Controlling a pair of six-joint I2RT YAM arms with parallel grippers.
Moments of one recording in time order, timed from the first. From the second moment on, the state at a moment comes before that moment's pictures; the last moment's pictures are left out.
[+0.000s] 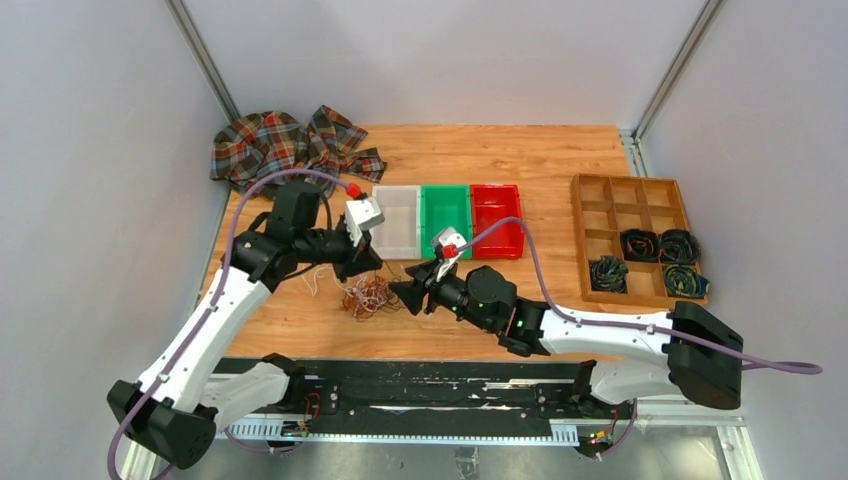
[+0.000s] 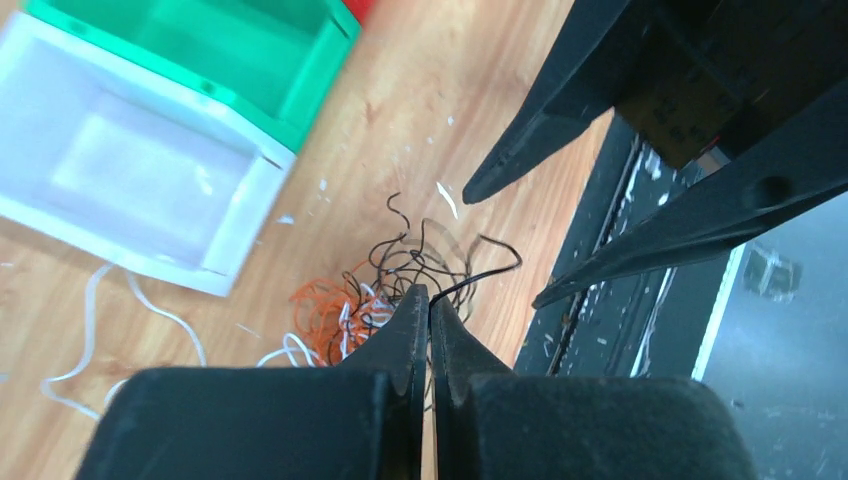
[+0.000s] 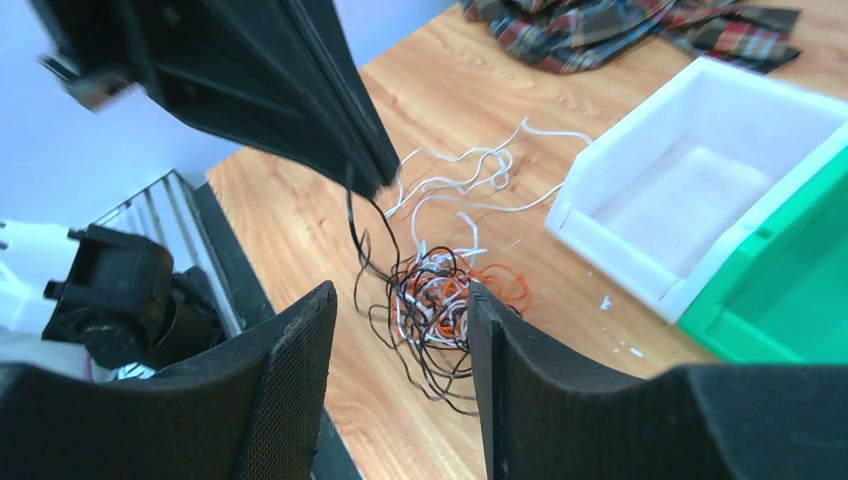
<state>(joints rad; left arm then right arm) -0.42 1.02 1.02 -0.77 0.69 0.39 1.19 1.26 0.64 0.55 0.19 0.28</state>
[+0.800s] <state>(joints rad) -0.42 0.96 1.32 -0.93 0.64 0.20 1.21 1.39 0.80 0.69 0.42 0.22</state>
